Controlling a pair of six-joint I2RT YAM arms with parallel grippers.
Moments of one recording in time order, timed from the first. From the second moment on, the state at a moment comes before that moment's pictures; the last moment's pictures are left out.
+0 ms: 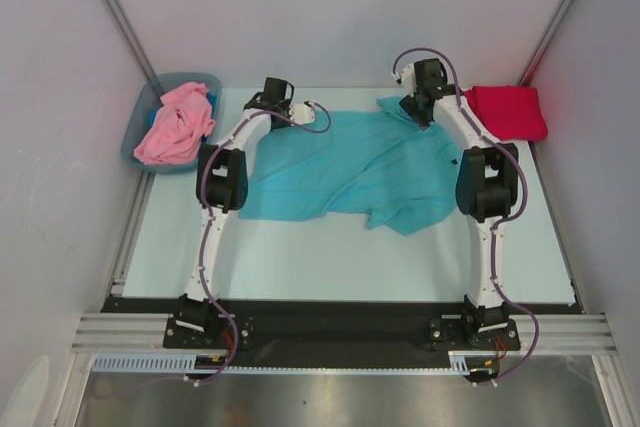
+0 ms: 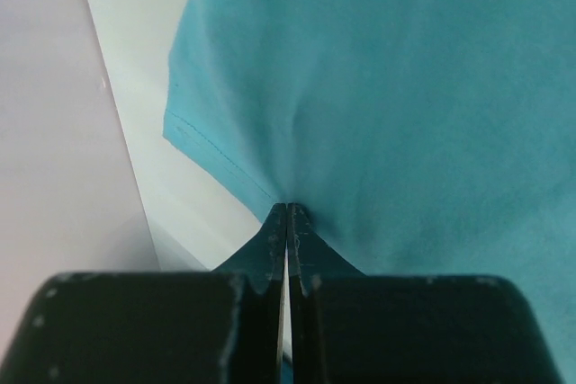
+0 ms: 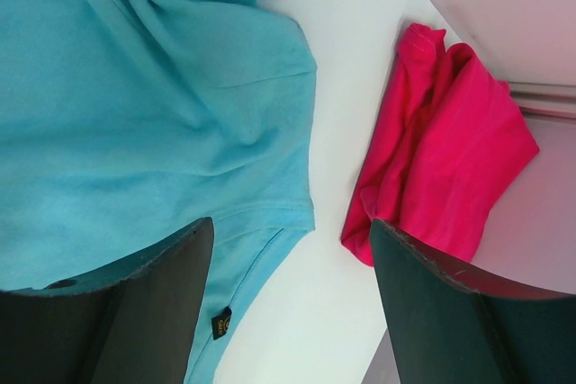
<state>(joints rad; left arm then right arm) -0.24 2.65 2.31 -0.53 -0.11 1.22 0.19 2.28 2.05 -0.59 0.33 -0.61</state>
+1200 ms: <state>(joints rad) -0.12 2.64 2.34 -0.76 -0.29 1.25 0.22 2.28 2.05 -0.59 0.33 -0.61</state>
